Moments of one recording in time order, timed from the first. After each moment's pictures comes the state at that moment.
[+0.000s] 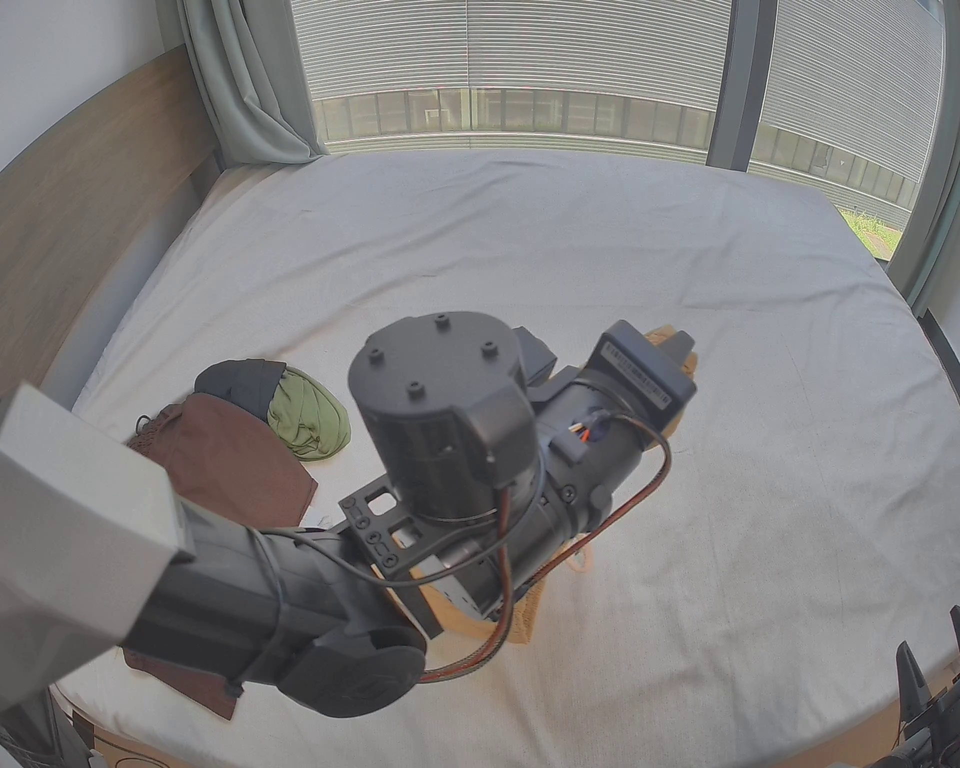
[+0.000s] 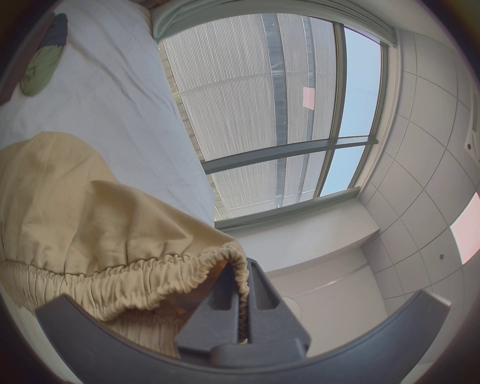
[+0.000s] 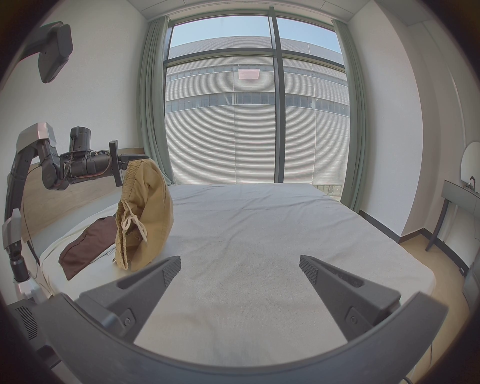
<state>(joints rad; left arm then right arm) -0.97 2.00 -1.08 -1.12 0.12 -1.08 0.00 0.02 -0.02 0.00 0.01 0.00</state>
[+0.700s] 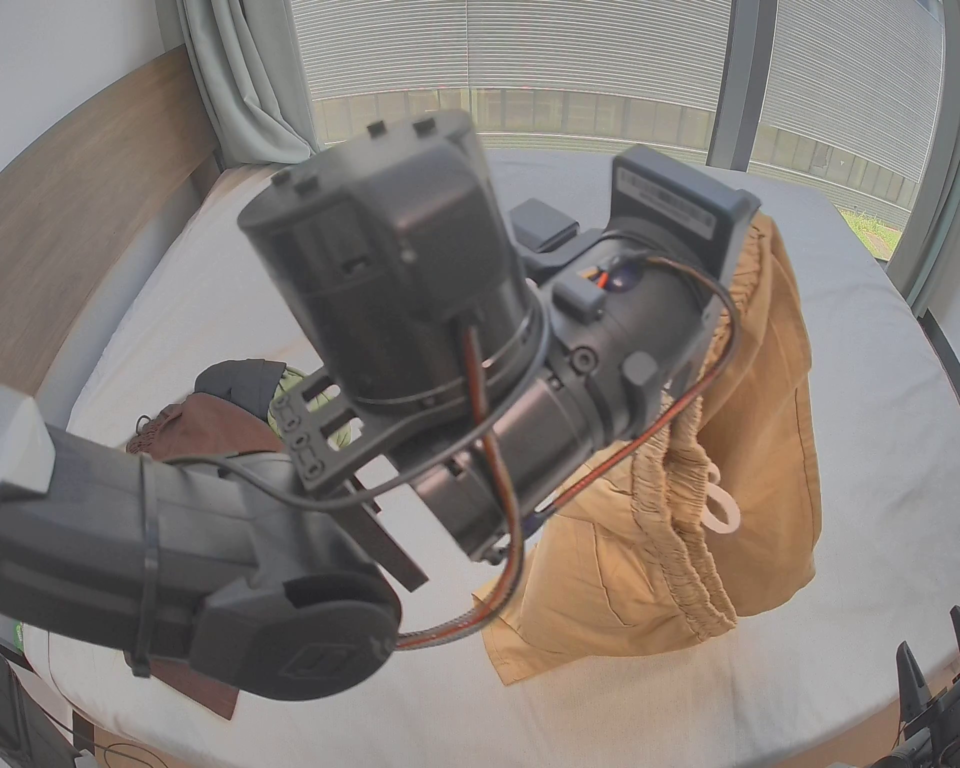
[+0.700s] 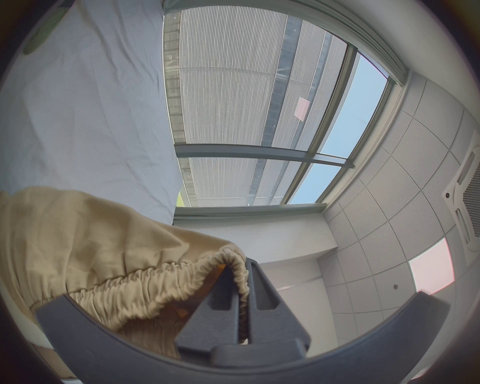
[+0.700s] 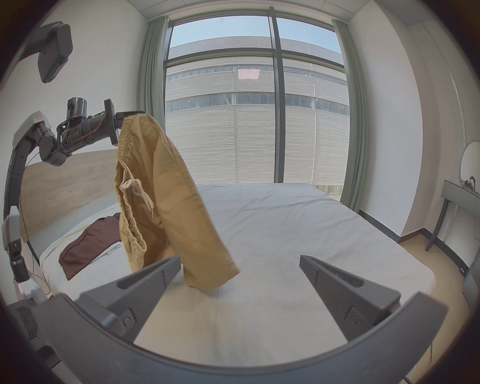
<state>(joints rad) -1.02 1.90 -1.25 -1.01 0.07 -1.26 0.00 0.02 -0.02 0.00 0.01 0.00</state>
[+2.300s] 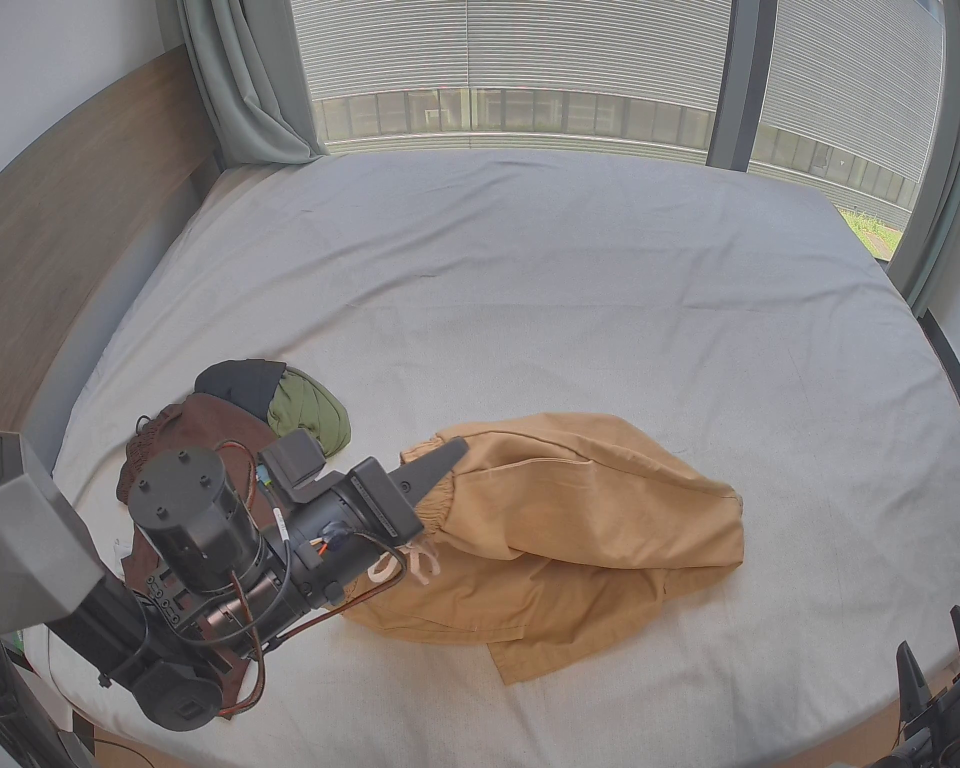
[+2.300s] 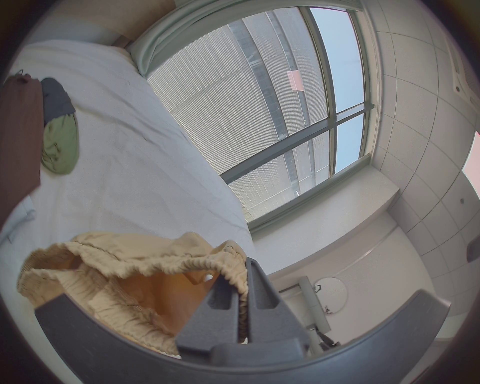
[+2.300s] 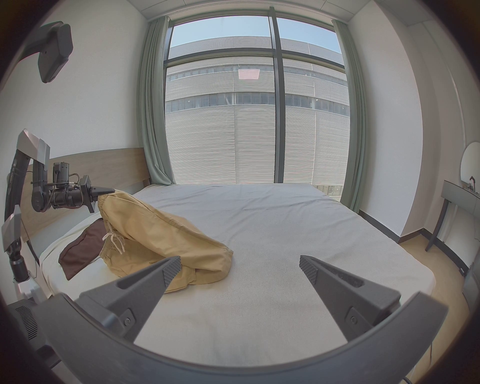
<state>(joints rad) -0.67 1.87 -0.43 -1.54 -0.10 -0.84 0.00 0.02 -0.02 0.00 0.01 0.00</state>
